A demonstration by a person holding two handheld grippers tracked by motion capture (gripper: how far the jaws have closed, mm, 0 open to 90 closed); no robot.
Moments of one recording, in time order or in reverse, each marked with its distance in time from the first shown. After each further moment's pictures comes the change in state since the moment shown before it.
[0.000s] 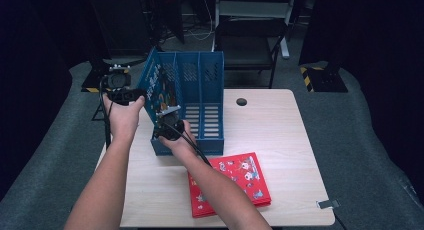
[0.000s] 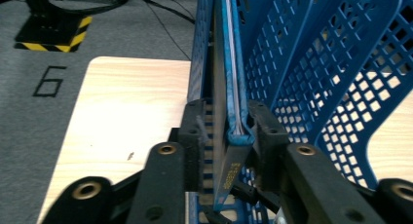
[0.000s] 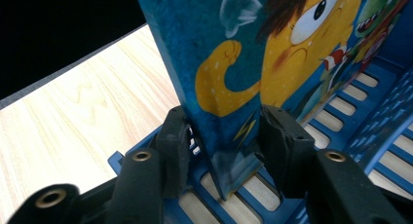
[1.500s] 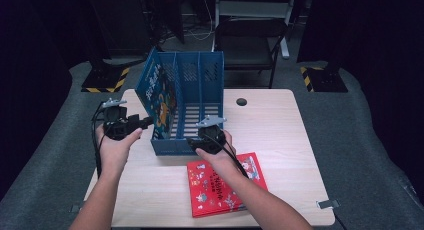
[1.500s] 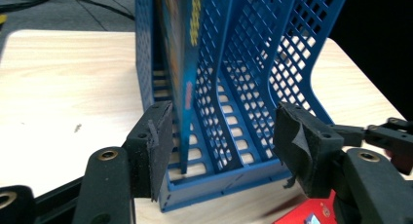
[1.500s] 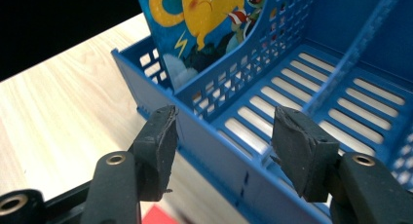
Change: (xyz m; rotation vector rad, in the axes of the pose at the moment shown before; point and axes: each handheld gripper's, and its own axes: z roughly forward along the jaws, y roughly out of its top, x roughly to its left) left arm 0.023 -0.083 -0.011 -0.017 -0.253 0.059; right arm -0.039 -0.063 -0.124 -0.077 -0.032 -0.007
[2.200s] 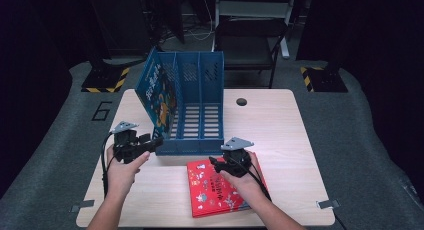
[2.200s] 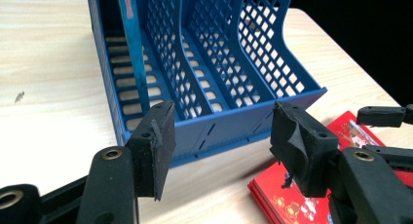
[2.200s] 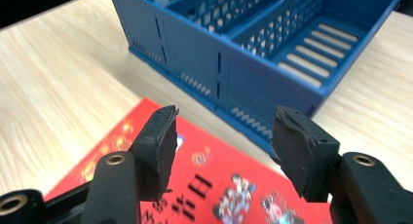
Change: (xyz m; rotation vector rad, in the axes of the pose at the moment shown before) left arm -0.009 -0.058 0.009 0.026 -0.096 0.044; right arm -0.006 -0.066 -0.060 0.013 -0.049 0.010
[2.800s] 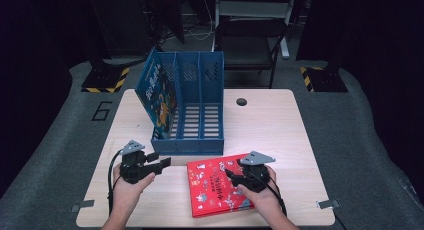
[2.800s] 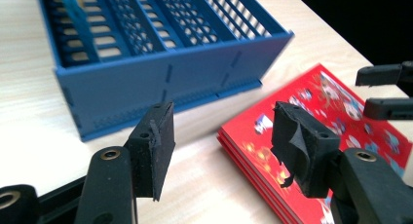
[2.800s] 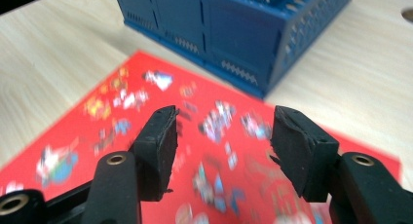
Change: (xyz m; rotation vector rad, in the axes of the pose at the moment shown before) left arm -0.021 -0.049 -0.001 0.035 -0.104 0.048; right arm -0.012 -0.048 -0.041 0.000 -0.009 0.049
